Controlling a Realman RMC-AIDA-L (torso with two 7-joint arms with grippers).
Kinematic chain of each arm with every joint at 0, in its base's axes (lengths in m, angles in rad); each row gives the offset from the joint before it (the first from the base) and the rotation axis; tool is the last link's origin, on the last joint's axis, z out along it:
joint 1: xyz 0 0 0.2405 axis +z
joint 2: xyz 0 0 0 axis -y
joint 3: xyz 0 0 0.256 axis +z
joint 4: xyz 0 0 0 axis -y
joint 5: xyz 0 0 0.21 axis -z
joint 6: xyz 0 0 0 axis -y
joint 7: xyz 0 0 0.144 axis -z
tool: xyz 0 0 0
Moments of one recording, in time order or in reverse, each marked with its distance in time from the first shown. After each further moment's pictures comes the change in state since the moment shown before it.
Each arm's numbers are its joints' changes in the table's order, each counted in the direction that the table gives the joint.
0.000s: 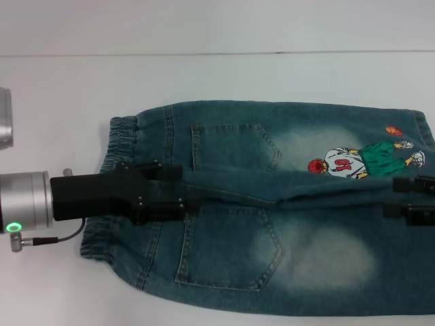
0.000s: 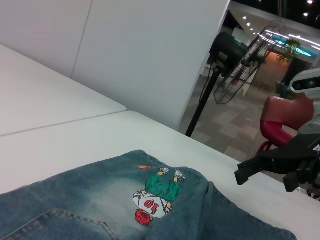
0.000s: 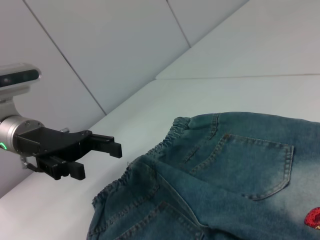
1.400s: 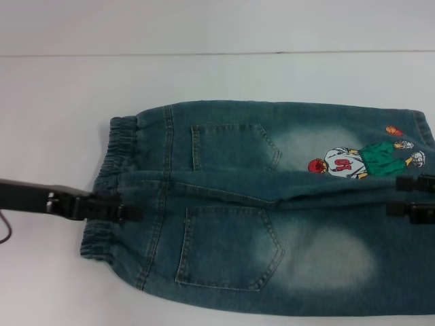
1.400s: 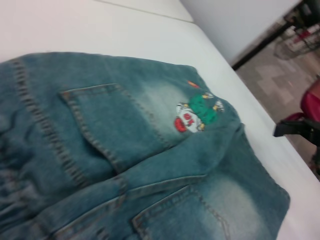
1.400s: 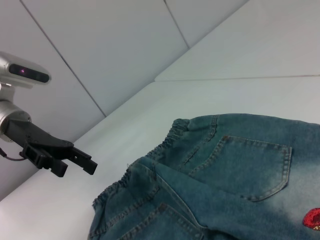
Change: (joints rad) left arm -0.038 -0.100 -0.018 -0.184 -0.239 -0.170 0.622; right arm 0.000 0.007 0.007 0.001 0.000 0.010 -0.008
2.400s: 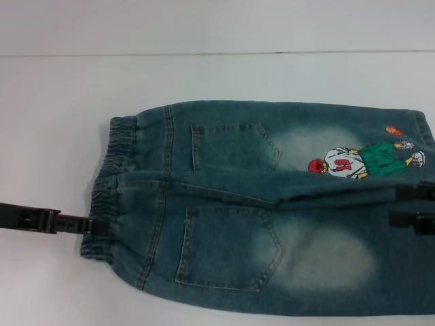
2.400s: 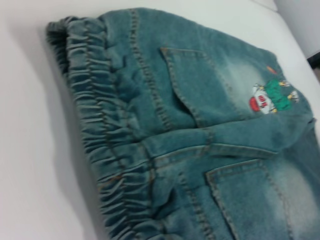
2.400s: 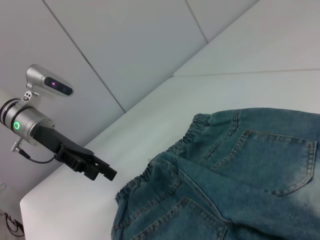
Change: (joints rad) left arm 0.017 -0.010 -0.078 -0.016 -0.165 0.036 0.097; right arm -0.004 0.008 -0.008 0.001 0.006 0.059 -0.009
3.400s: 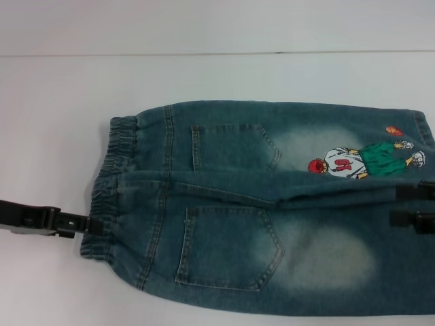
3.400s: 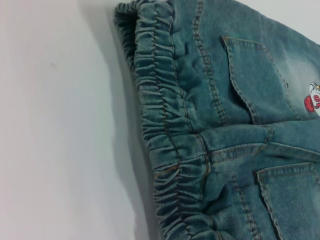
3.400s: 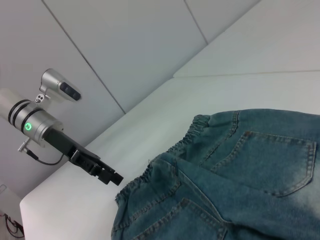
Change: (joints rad) left arm -0.038 -0.013 0.007 0.055 -0.092 0.095 0.097; right arm -0.001 0.001 0.000 -0.001 -0.004 0.000 0.002
